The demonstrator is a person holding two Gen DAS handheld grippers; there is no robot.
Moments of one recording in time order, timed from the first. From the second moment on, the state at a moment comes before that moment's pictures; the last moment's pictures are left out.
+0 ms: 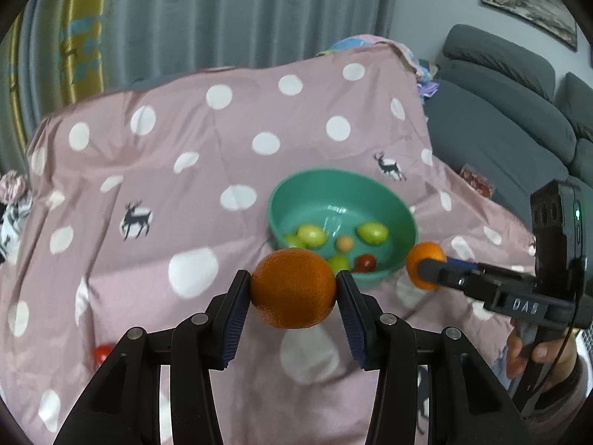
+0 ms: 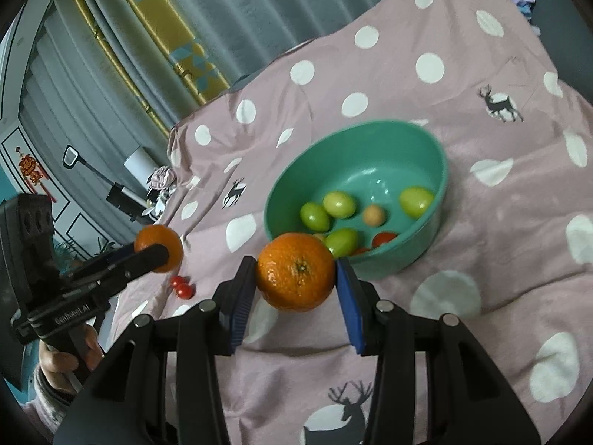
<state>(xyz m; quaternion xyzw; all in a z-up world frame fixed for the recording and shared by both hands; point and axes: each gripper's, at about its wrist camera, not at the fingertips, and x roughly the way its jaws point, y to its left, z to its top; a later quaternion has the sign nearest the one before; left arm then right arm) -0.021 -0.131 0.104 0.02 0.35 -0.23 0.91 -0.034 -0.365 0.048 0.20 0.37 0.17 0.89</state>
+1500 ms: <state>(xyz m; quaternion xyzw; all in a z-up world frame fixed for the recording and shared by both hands) 0.073 -0.221 0.054 0.06 0.42 -0.25 0.87 0.029 -0.395 0.039 0.15 0.36 0.13 0.91</state>
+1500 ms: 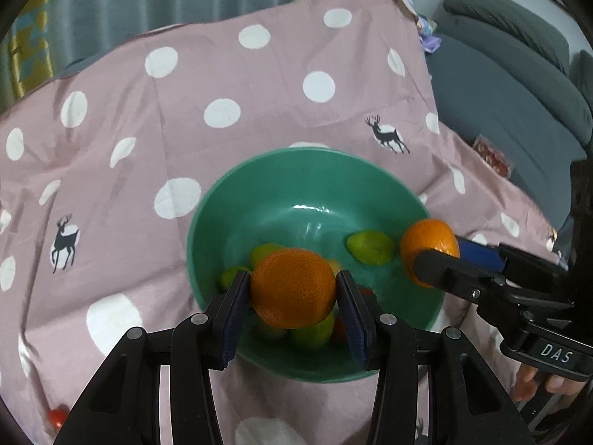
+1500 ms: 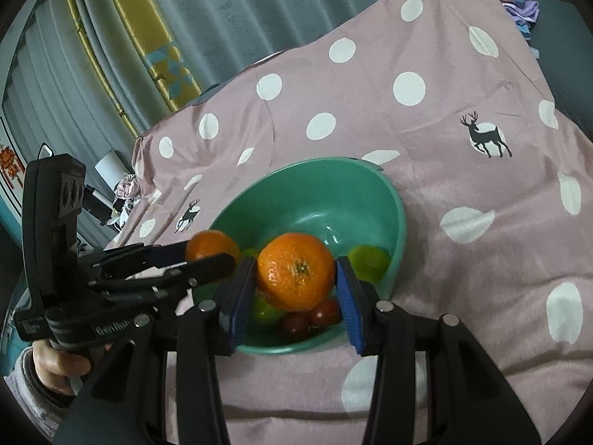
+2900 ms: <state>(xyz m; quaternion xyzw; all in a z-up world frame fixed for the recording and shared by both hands) 0.101 -0.244 0.028 0.13 0.44 -0.23 0.86 0.066 -0.382 0.027 0.07 0.40 0.08 0.91</state>
